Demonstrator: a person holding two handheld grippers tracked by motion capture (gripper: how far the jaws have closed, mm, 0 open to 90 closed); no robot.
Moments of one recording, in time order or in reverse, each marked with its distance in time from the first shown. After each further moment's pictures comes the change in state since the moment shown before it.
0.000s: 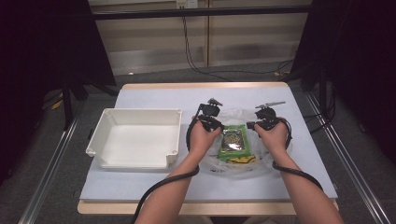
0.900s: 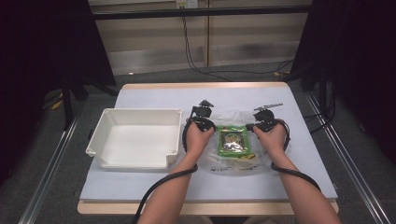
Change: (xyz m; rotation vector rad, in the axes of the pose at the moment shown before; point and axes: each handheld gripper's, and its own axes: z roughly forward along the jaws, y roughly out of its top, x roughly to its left) left arm 0.032 -0.009 0.021 0.020 0.055 -0.117; right arm -0.001 -0.006 0.009 0.022 -0.018 -0.004
